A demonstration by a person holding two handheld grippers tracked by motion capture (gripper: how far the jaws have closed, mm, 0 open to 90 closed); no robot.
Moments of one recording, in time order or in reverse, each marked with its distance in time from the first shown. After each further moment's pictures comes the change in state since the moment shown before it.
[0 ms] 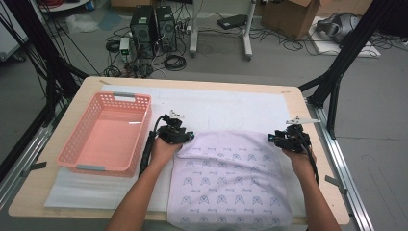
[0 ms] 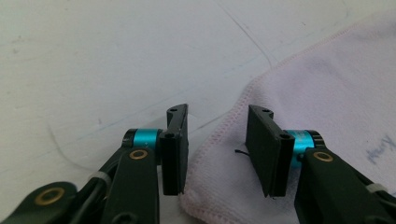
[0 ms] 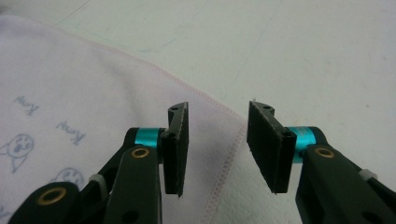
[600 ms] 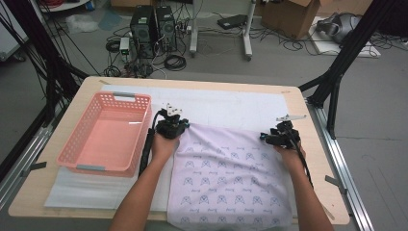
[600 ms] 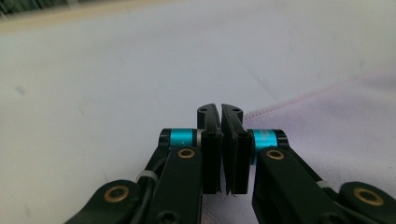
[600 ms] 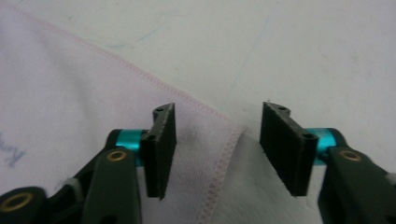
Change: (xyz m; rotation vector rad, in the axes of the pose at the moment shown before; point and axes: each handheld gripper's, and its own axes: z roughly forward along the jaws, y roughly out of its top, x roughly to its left) left arm 0.009 0.016 -0.013 -0.235 0.133 0.017; right arm -0.002 0.004 0.041 0.045 -0.029 0.001
